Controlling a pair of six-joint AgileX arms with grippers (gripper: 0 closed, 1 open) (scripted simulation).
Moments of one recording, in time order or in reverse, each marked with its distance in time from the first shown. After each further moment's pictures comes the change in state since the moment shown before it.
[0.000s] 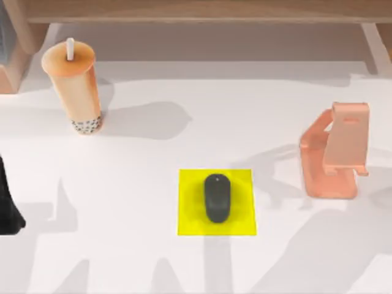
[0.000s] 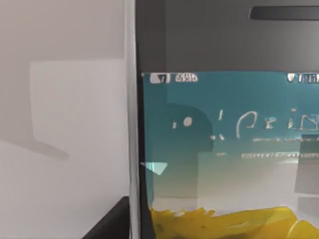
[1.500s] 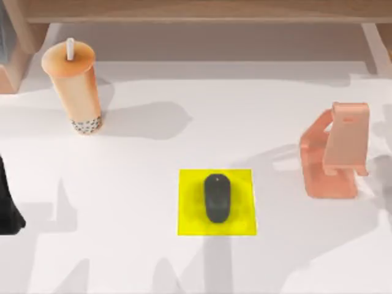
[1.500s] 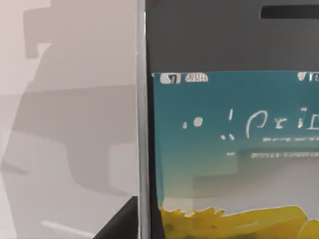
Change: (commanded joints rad) left arm 0.000 0.000 0.000 0.000 0.000 0.000; right arm 0.170 -0.248 0.051 -0.066 0.095 0.211
